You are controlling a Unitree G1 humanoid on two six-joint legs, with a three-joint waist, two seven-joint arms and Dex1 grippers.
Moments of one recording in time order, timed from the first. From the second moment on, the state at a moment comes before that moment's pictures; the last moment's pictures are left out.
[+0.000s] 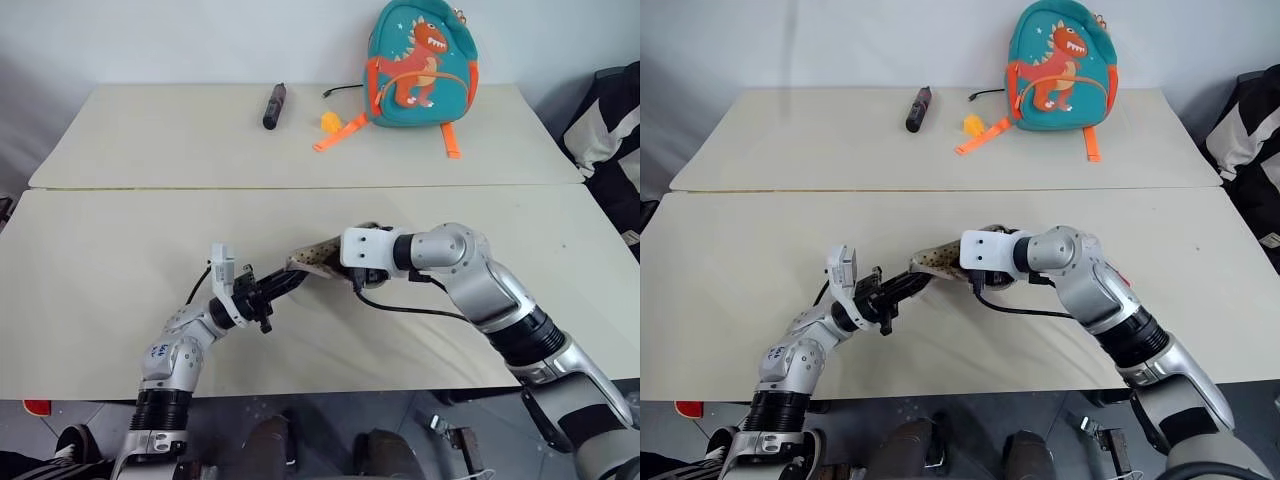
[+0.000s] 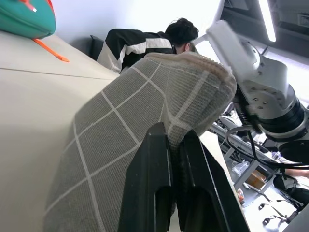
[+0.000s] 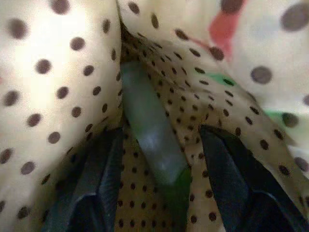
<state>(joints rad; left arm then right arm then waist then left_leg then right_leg) -0.29 0.27 0.10 0.09 -0.67 0.38 -1.03 -0.76 -0.53 0.47 -0.05 -0.26 0.40 0.93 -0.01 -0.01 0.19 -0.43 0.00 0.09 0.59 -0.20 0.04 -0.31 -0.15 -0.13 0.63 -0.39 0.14</state>
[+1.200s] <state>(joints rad) -0.28 0.27 0.13 0.07 -0.69 0.43 -1.01 -0.75 -0.32 0.49 0.15 -0.38 0.28 0.68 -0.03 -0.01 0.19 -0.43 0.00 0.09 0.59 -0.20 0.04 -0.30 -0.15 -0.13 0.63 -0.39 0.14</state>
